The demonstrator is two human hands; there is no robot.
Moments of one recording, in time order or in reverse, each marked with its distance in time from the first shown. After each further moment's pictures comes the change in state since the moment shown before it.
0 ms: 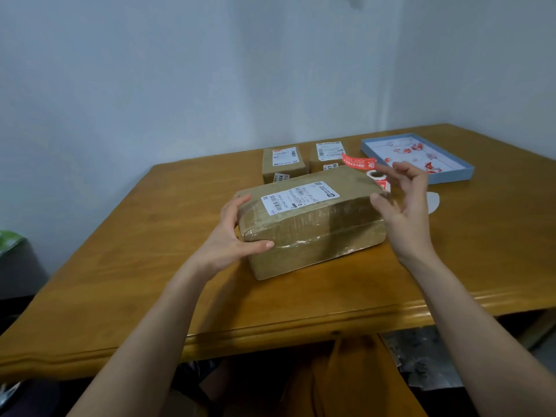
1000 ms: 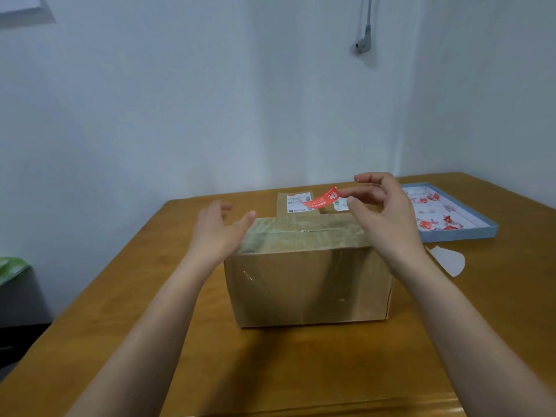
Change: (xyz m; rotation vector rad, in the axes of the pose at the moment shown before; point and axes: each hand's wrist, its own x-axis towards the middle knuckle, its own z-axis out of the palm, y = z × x) left_hand 0.038 0.086 -0.050 0.239 0.498 -0.162; right_hand 0.065 -0.067 0.064 -0.092 -0.060 -0.025
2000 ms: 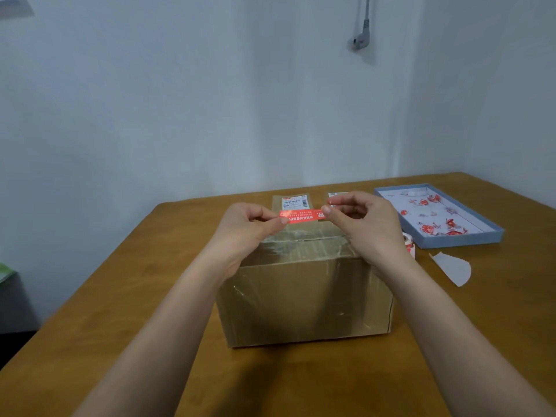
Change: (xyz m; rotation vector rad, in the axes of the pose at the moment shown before) left_hand 0.014 0.031 0.033 -0.326 -0.254 0.094; right_hand 0.026 0.023 0.019 -0.036 -0.025 0.065
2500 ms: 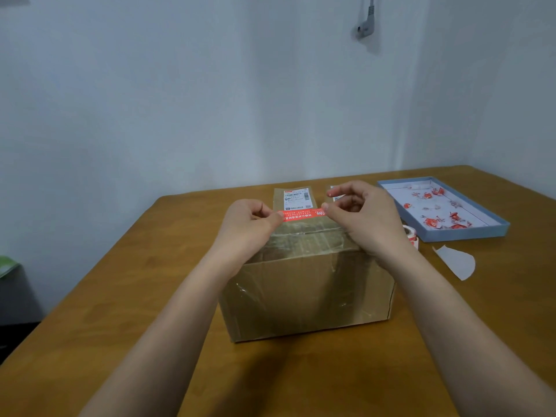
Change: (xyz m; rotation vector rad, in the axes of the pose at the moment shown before) left_hand -0.006 0.001 0.008 0.179 0.096 -0.038; right_hand 0.005 0.002 0.000 -0.121 -0.085 -0.002
